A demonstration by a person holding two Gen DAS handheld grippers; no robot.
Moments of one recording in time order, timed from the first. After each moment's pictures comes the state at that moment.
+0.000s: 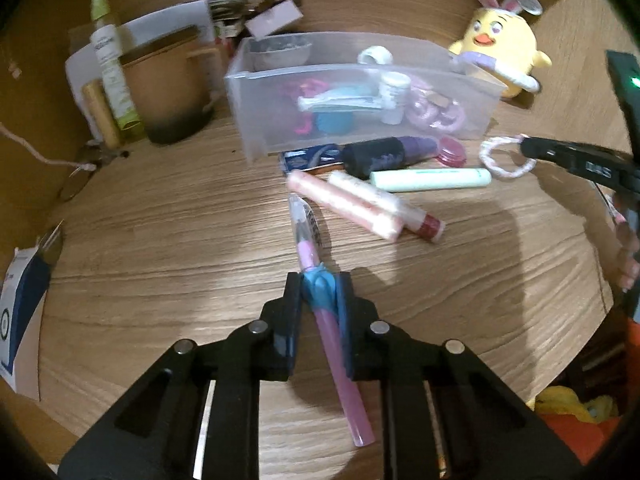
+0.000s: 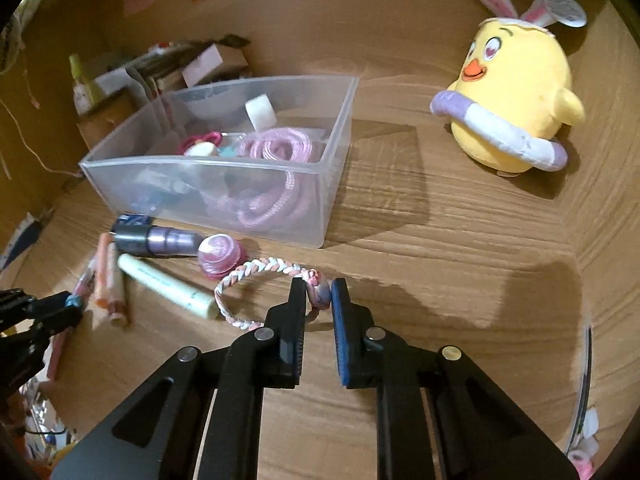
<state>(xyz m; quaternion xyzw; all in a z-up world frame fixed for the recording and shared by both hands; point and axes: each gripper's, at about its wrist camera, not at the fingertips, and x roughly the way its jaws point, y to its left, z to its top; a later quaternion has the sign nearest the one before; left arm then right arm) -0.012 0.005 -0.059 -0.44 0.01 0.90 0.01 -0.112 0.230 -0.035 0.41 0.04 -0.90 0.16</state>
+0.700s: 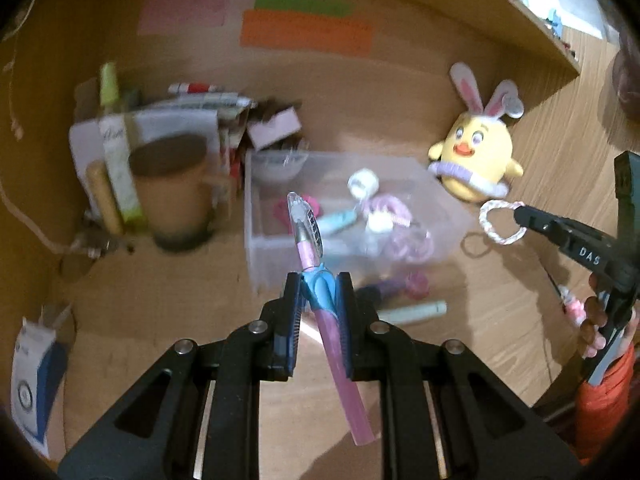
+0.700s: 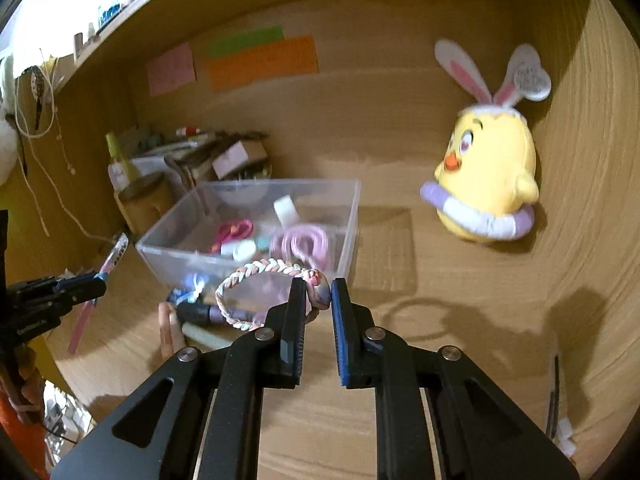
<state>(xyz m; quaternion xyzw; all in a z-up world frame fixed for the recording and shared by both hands) -0.046 -0.015 0.029 -0.33 -0.04 0.94 0.06 -0.092 0.230 0.042 0.30 0.00 -0.94 0.16</state>
